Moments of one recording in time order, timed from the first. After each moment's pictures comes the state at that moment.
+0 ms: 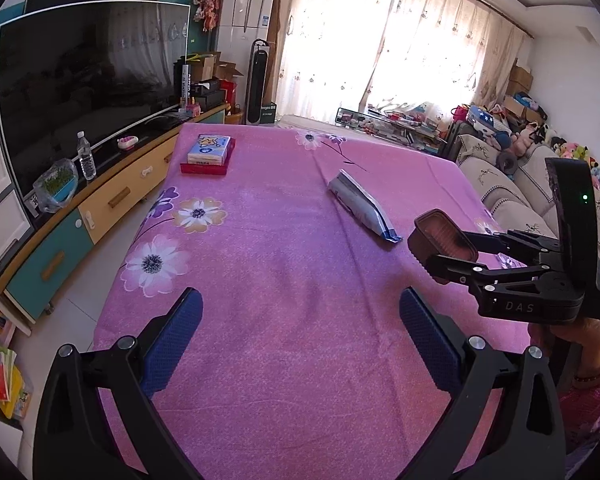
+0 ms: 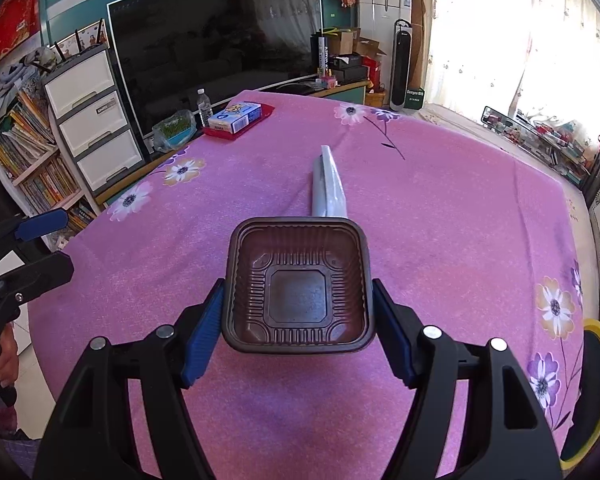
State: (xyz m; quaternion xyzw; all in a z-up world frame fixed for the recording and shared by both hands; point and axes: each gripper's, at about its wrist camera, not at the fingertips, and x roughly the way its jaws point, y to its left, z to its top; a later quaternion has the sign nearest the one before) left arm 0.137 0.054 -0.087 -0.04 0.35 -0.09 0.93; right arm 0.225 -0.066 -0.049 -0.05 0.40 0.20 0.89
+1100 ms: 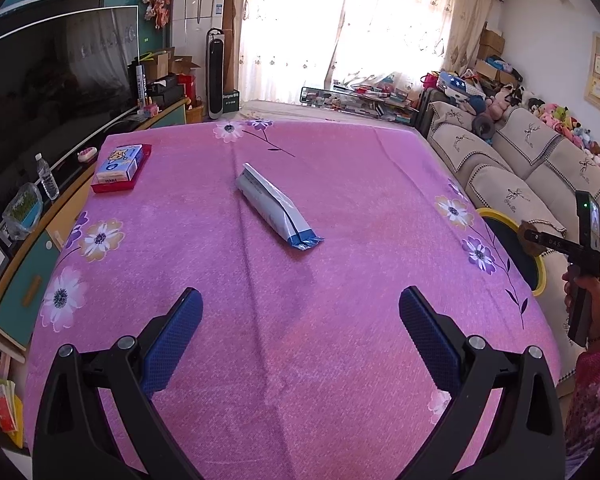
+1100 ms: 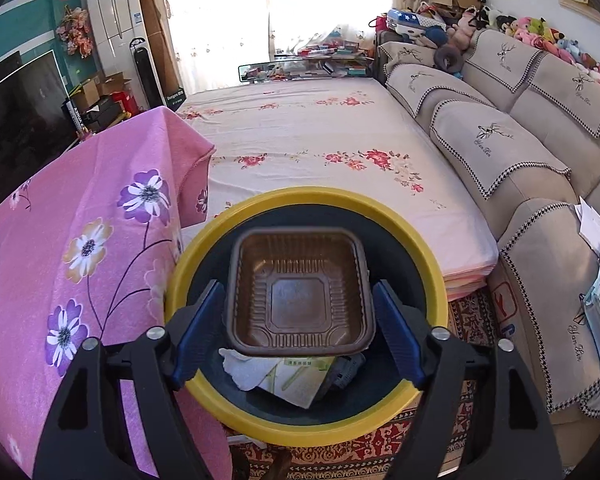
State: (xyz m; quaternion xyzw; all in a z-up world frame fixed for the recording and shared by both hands) left arm 0.178 -0.045 -0.091 0.00 0.38 -0.14 0.91; right arm 0.192 -0.433 -0.099 0.12 0.41 -0.17 0.89
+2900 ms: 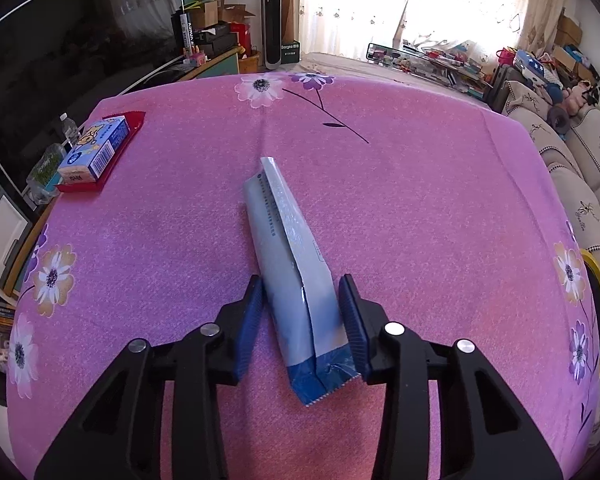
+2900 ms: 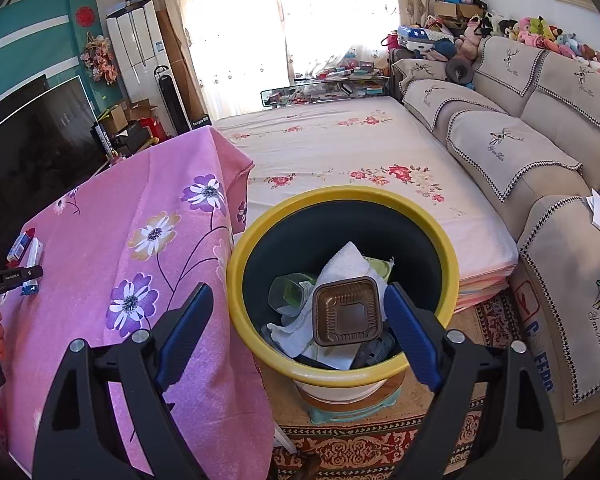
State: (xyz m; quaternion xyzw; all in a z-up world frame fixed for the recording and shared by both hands) left arm 0.362 -0.078 -0.159 0.00 0.47 -0.02 0.88; right arm 0.138 -0.394 -0.077 0.14 0.35 -0.13 0.91
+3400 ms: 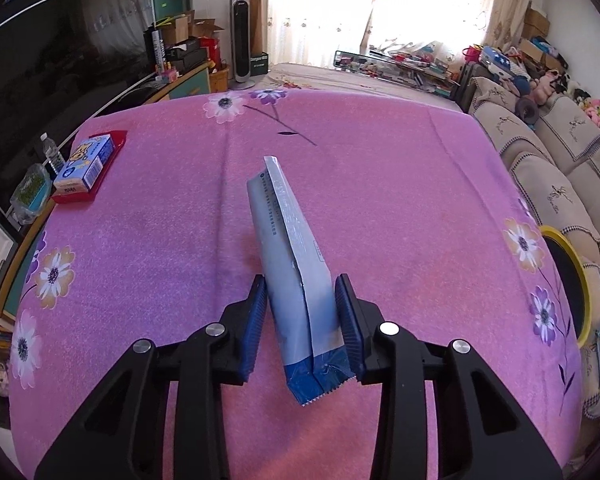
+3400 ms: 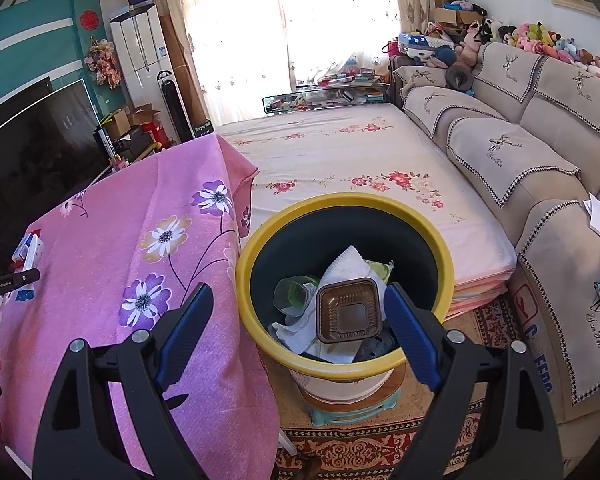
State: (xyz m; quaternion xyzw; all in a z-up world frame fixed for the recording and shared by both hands) left arm 0.312 -0.099 -0.131 0.02 0.44 -0.09 0.89; right arm 0.123 -0.386 -0.068 0.14 0.34 -0.13 0.92
